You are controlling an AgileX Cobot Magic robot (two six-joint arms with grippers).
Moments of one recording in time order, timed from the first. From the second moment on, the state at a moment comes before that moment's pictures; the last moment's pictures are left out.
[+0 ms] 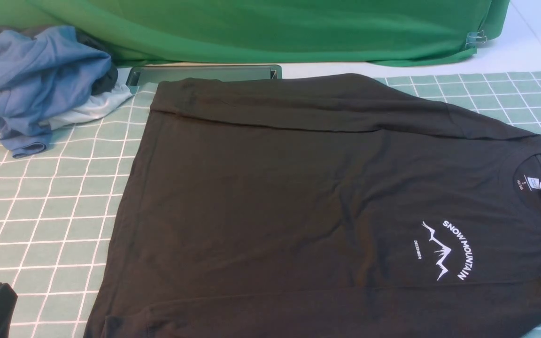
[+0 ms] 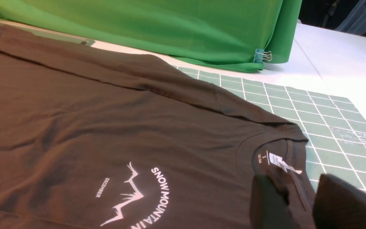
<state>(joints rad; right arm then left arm) 0.06 0.00 0.01 0.02 0.23 -0.09 0.01 0.00 0.00 -0.05 0.25 -0.07</state>
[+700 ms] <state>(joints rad) 0.06 0.00 0.01 0.28 -0.03 0.66 0.01 0.00 0.00 -0.77 0.14 -0.52</state>
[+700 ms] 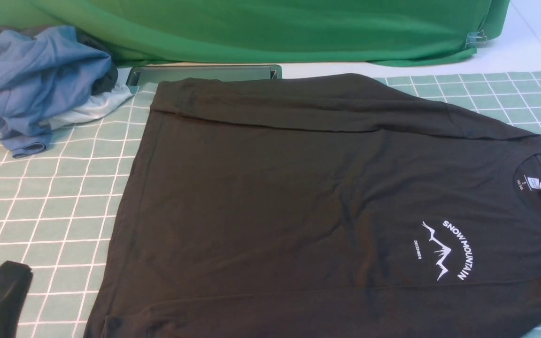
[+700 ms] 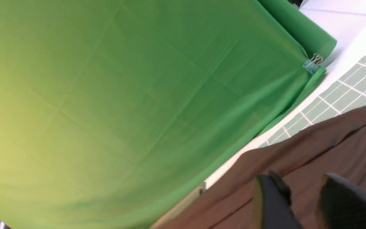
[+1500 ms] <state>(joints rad) 0.14 0.61 -0.77 0.18 0.79 -0.09 0.01 0.84 -0.75 -0.30 1.06 -0.22</state>
